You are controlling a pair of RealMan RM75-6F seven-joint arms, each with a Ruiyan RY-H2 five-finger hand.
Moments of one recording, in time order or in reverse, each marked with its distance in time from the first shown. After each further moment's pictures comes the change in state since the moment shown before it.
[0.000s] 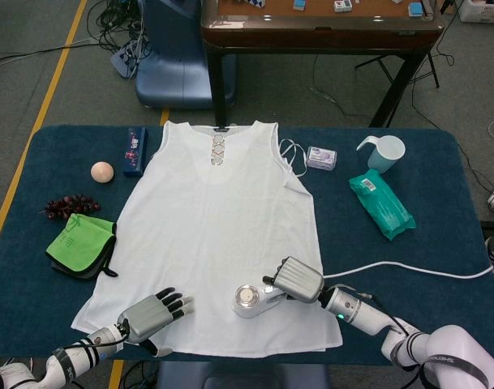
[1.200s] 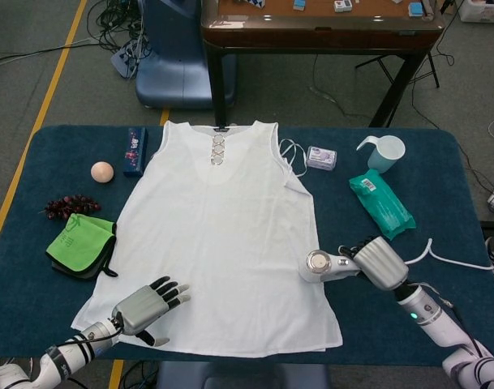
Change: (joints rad) left arm 0.021 0.047 -0.026 -0.027 -0.023 0.065 -0.007; right arm -0.237 0.250 0.068 -0.021 0.114 0.236 0.017
